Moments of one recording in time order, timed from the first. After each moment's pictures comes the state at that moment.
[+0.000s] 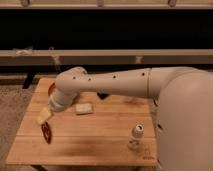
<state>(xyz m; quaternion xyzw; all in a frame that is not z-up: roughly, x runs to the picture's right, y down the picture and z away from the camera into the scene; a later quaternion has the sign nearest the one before) -0.234 0.119 0.683 -0.44 -0.10 0.40 0.80</state>
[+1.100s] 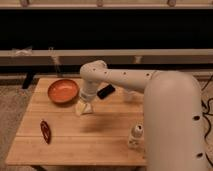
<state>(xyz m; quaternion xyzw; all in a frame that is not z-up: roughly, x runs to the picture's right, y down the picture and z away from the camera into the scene) -0.116 0.106 0.805 -0.42 -0.03 0.27 0.87</state>
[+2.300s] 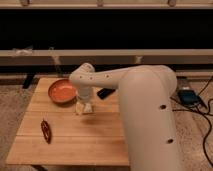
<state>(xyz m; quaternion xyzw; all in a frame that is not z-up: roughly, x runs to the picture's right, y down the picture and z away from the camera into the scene) -0.116 0.107 0.868 -0.33 0.07 0.26 0.90</state>
